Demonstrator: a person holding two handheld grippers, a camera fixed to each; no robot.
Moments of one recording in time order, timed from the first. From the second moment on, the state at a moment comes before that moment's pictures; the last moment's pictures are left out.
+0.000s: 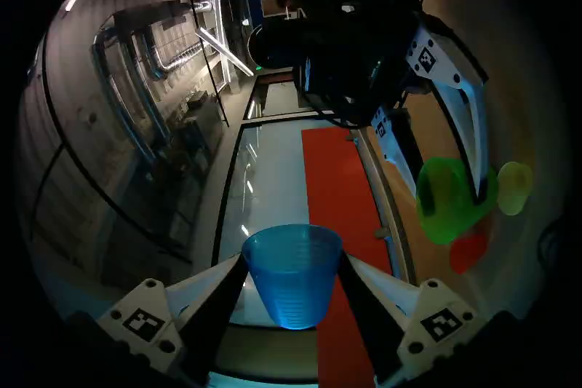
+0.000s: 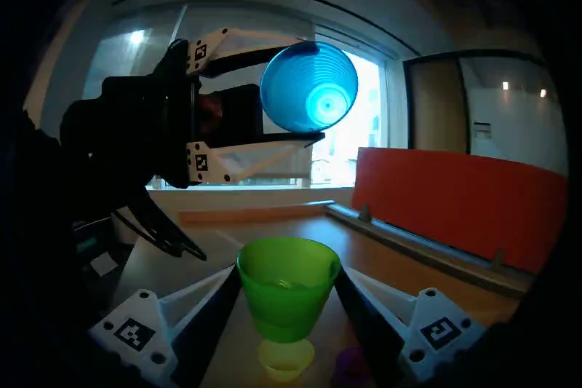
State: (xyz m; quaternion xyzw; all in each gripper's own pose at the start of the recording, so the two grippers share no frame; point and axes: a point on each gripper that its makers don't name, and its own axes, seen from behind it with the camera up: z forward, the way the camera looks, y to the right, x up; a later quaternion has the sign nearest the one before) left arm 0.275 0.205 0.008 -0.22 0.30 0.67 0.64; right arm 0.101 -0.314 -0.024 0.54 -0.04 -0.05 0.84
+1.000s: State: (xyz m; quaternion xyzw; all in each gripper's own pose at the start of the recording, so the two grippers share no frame) left arm 0.272 0.199 0.025 -0.25 0.26 0.60 0.71; right arm 0.105 -0.309 -0.026 0.54 -0.03 -0.06 0.84
